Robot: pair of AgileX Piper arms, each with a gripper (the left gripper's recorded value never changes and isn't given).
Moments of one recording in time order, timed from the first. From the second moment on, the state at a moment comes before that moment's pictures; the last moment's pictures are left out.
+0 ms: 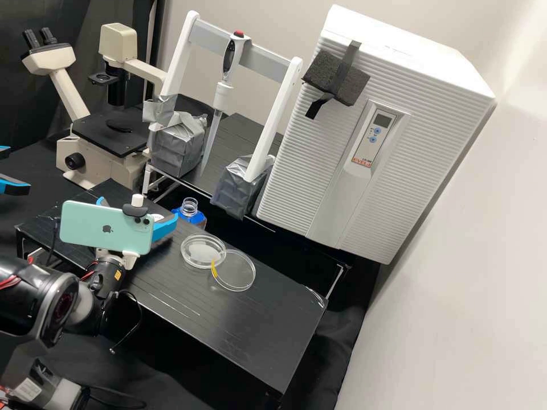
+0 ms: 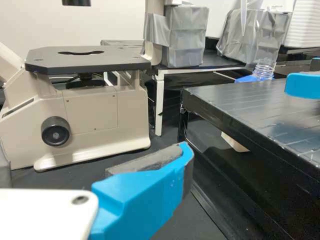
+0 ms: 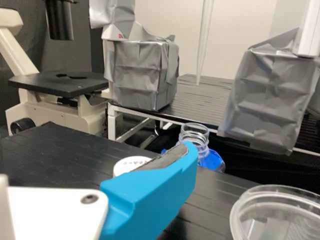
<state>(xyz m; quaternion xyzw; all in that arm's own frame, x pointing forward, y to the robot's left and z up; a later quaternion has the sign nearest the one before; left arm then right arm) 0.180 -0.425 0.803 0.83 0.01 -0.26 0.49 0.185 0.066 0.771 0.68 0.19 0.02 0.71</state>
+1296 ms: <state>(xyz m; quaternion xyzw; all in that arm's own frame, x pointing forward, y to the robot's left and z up) 0.180 -0.425 0.803 0.83 0.01 -0.26 0.49 0.190 0.052 0.770 0.68 0.17 -0.01 0.71</state>
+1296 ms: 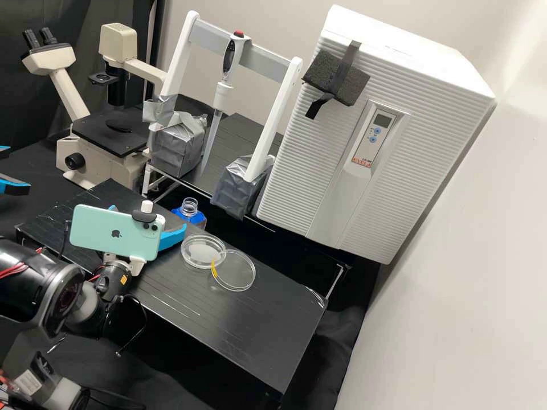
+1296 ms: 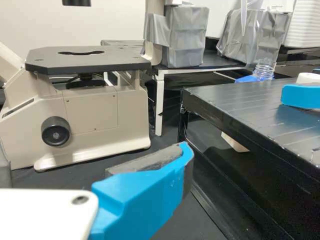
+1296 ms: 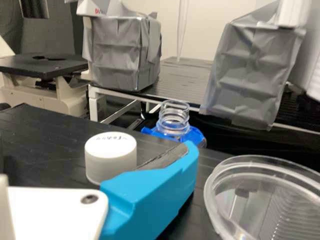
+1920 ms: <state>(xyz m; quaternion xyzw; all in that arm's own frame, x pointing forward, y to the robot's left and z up) 0.180 -0.425 0.803 0.83 0.01 -0.26 0.49 0.188 0.053 0.770 0.69 0.17 -0.01 0.71</state>
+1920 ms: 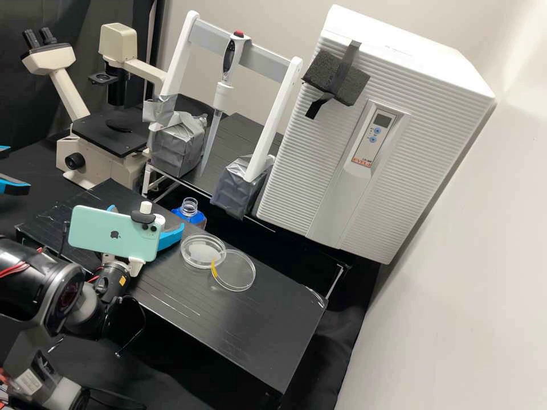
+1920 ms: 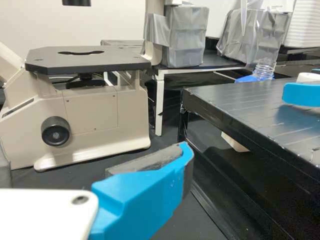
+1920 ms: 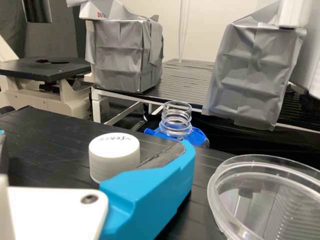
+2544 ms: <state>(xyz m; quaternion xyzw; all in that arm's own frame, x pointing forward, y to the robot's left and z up) 0.180 -0.425 0.803 0.83 0.01 -0.26 0.49 0.188 0.053 0.770 0.69 0.17 -0.01 0.70</state>
